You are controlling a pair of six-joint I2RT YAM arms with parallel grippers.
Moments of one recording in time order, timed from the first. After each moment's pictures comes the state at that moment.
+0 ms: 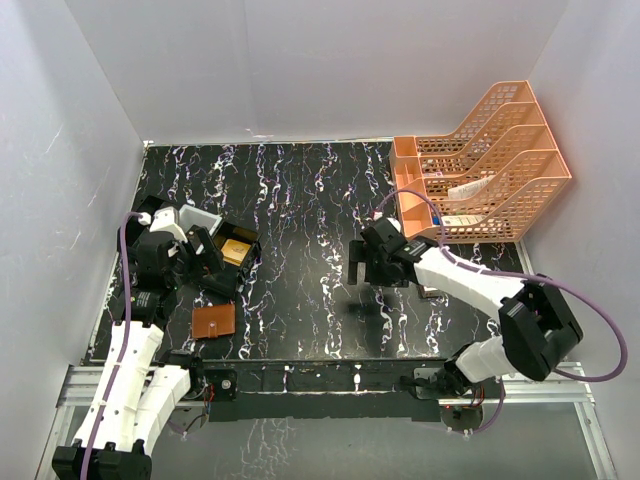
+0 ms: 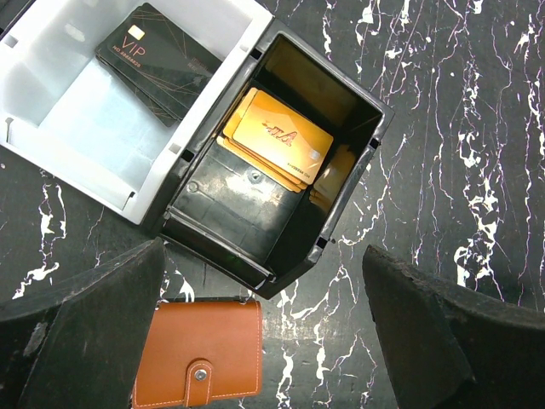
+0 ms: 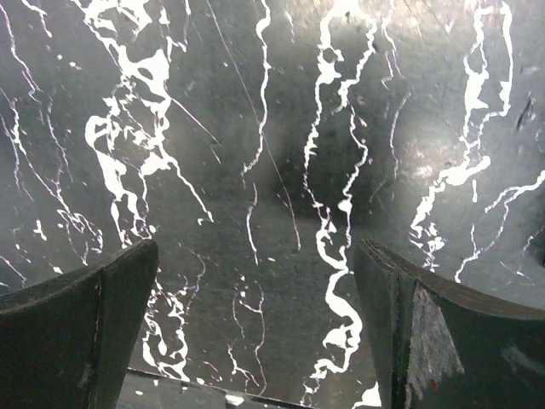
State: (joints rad) left arm -0.09 0.69 0.69 -0.61 -0.04 -0.34; right arm 0.65 1.38 0.85 -0.55 0.10 0.66
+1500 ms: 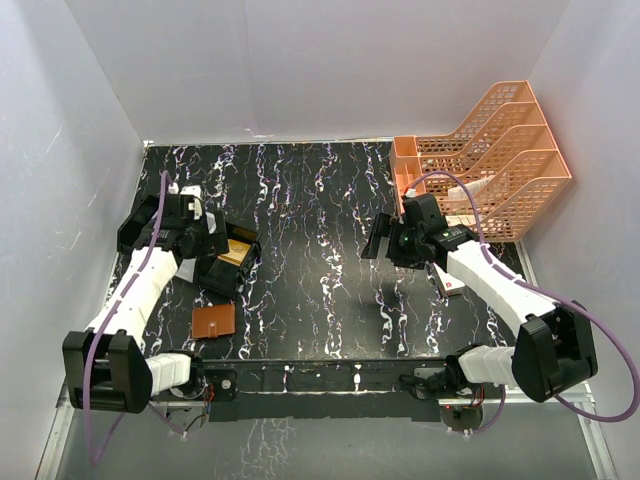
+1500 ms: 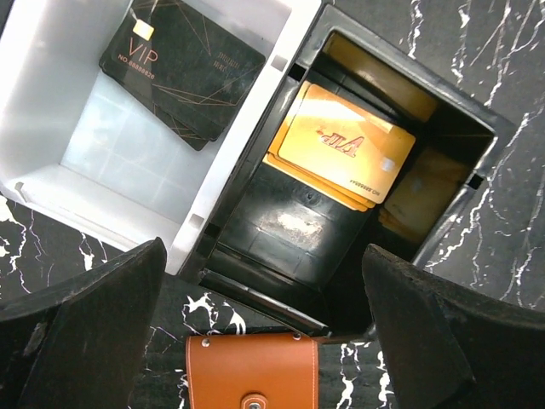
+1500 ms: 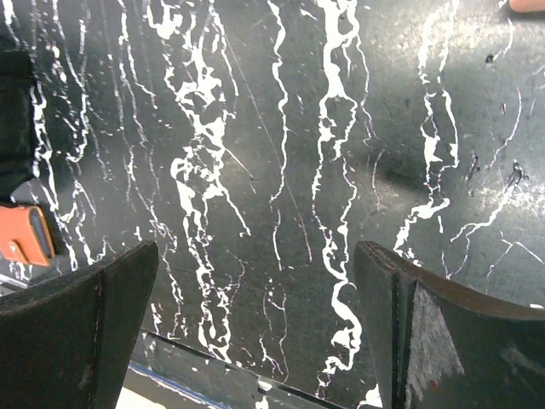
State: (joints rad) left arm -0.08 1.19 0.89 -0.60 -0.08 -0.17; right arm 0.38 1.27 0.89 -0.54 -0.17 0.57
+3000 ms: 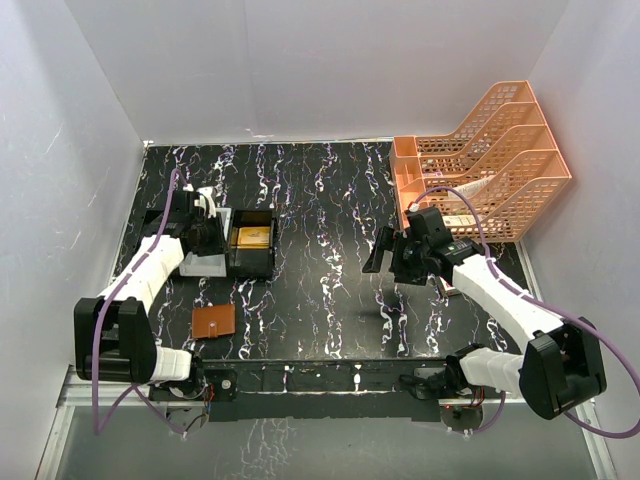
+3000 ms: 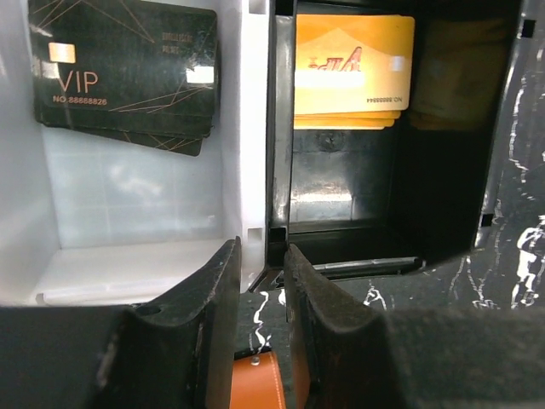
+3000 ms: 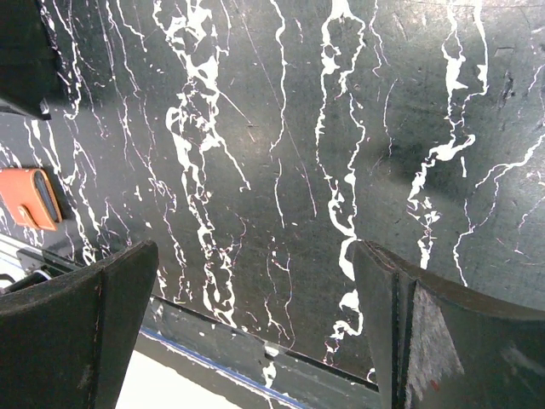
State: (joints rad) left arm -0.07 1.35 0.89 -0.52 0.14 -0.15; right arm 0.38 1.18 0.80 -0.56 -0.24 0.62
